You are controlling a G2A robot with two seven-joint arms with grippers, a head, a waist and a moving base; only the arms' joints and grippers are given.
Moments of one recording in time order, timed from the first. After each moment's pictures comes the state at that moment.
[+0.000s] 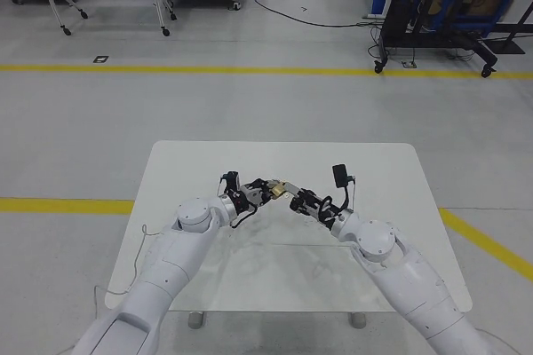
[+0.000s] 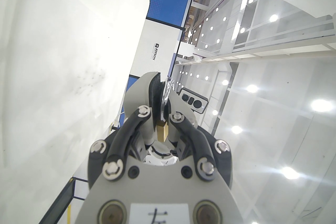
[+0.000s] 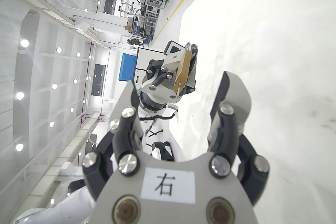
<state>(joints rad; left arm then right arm) 0.89 -1.44 -1.02 -0.83 -0.54 0.01 -0.73 -1.23 -1.16 1.04 -1.47 0.15 -0.03 0.39</state>
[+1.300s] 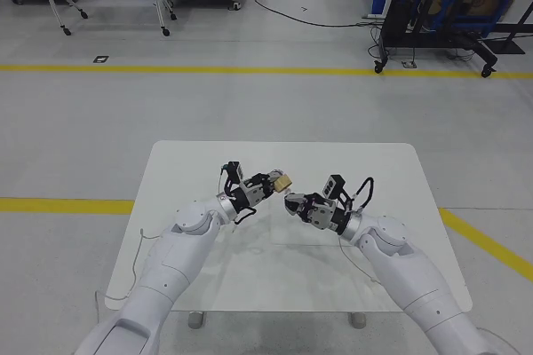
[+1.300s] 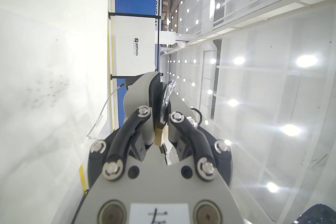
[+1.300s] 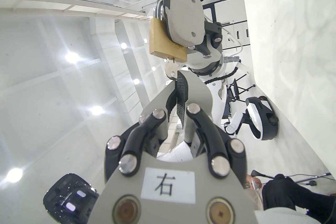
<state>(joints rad) 0.93 -1.44 -1.05 -0.89 -0.55 -0.20 -0.80 -1.21 -1.18 1.11 -1.30 0.80 0.02 0.83</state>
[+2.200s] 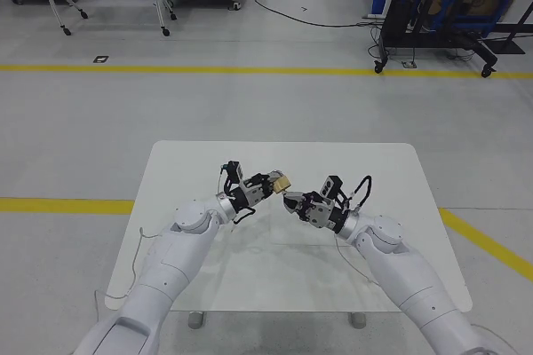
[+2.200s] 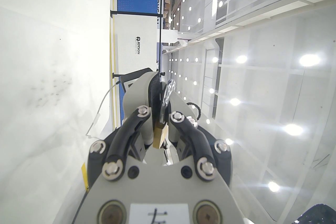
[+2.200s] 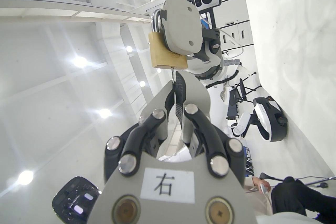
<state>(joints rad) 0.92 -1.45 -1.05 -0.88 -0.53 -0.21 -0.82 -1.19 -1.21 1.09 -1.24 0.85 0.03 0.83</state>
